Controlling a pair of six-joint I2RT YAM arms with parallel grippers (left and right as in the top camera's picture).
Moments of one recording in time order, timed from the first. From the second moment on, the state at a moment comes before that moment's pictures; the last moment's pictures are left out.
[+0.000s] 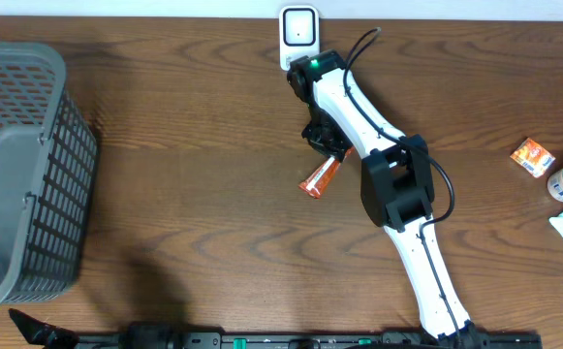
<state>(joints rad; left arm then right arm) -0.07 0.01 0.95 -1.23 -0.95 -0.28 0.46 2.64 2.37 -1.60 0.14 1.07</state>
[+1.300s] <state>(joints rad) -0.07 0.01 0.95 -1.23 -0.95 -0.28 0.47 2.62 2.40 -0.24 -0.87 0.38</state>
